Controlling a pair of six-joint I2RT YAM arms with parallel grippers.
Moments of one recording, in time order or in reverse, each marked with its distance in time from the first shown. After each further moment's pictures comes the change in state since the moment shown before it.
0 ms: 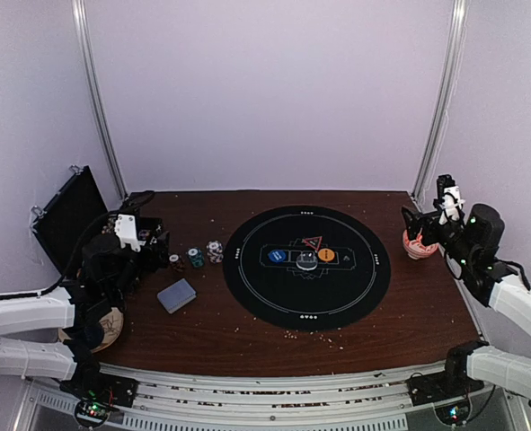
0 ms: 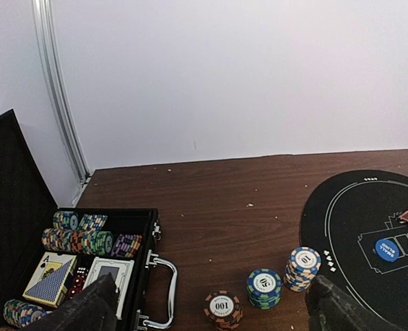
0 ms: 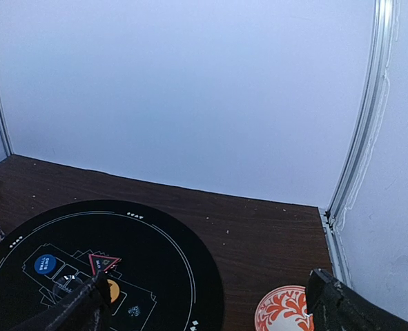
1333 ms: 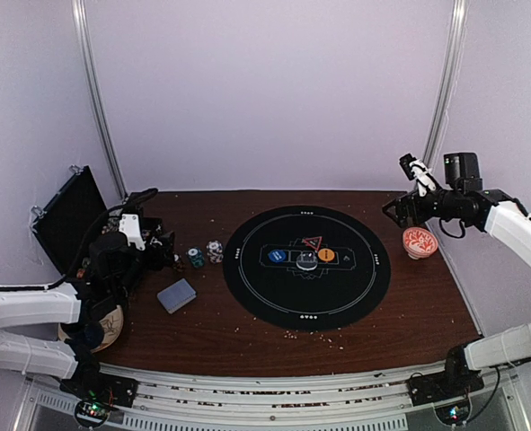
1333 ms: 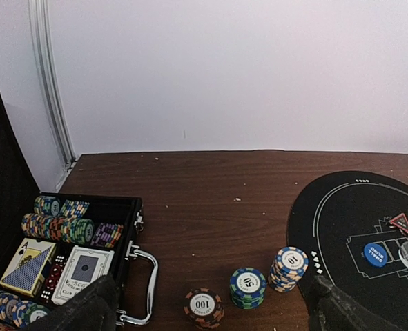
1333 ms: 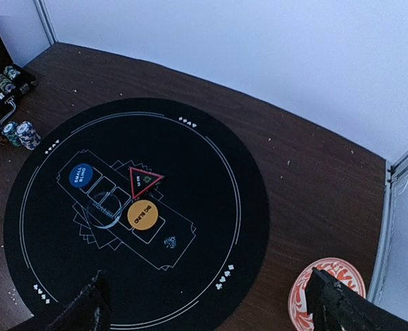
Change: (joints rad) left arm -0.001 0.074 0.021 0.021 0.020 -0.095; right arm -0.002 0.378 0.576 -0.715 -0.208 -0.184
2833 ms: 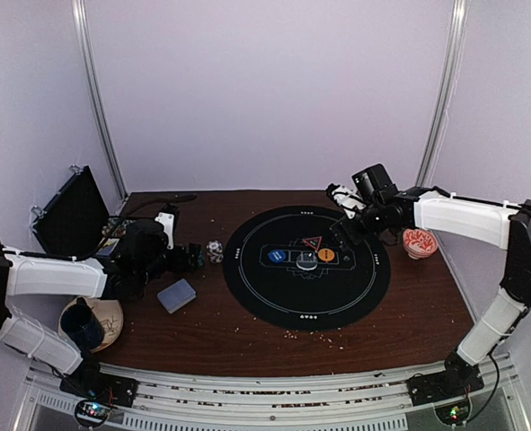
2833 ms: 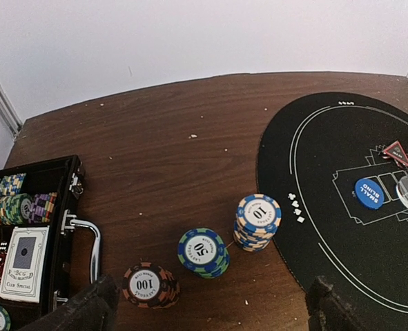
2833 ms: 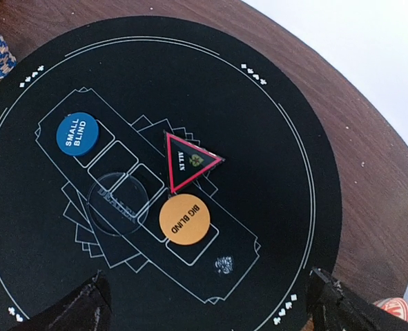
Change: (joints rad) left arm -0.017 0.282 0.208 -0.210 0.146 -0.034; right arm 0.412 0.410 0.156 0.012 0.412 0.043
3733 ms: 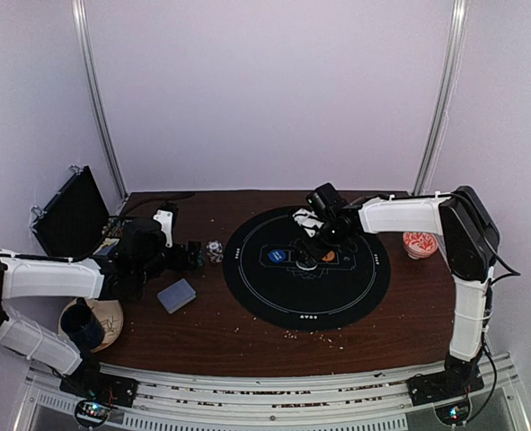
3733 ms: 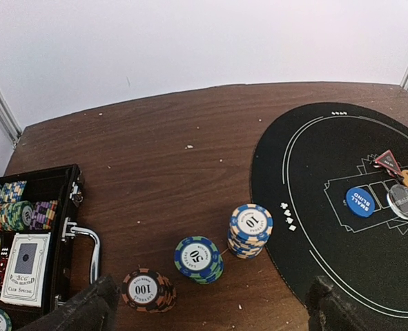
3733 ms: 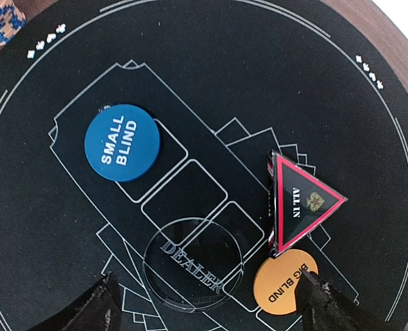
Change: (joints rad) left arm -0.008 -0.030 0.000 0.003 0.001 -0.001; right arm 0.107 0.374 0.222 -0.003 -0.048 0.063
